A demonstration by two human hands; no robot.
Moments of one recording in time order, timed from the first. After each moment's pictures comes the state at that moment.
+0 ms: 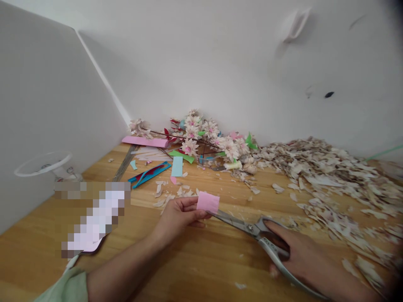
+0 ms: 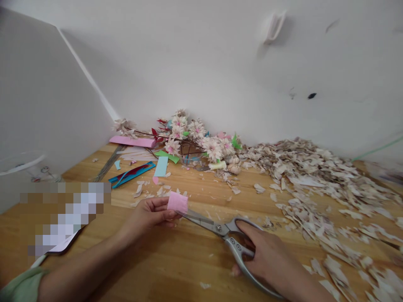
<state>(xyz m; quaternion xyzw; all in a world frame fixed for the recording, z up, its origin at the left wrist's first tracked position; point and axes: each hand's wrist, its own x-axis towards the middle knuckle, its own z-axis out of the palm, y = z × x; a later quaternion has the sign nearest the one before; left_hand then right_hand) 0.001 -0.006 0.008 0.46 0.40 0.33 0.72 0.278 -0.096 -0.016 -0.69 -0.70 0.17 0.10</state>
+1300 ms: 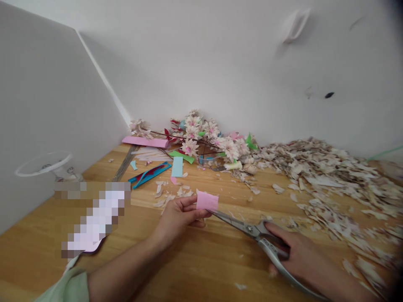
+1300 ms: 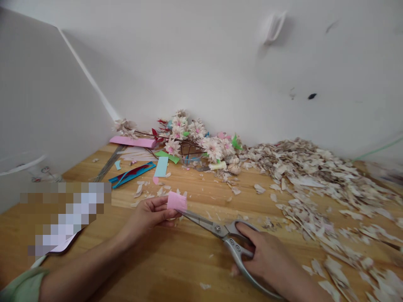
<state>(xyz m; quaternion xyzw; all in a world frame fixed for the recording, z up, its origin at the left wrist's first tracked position) 0.003 -0.007 0.008 0.44 0.41 0.35 0.72 0.272 -0.091 -0.011 -0.72 -0.66 0.21 0.06</state>
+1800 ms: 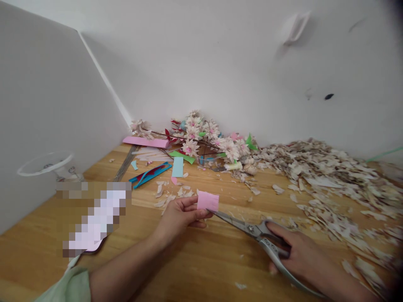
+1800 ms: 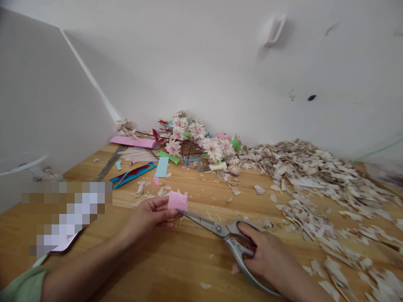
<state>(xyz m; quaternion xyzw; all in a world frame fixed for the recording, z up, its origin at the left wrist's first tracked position) 0.002 -0.009 0.010 0.42 0.40 0.35 0.73 0.278 -0.092 -0.017 -0.71 -0.67 0.21 0.09</state>
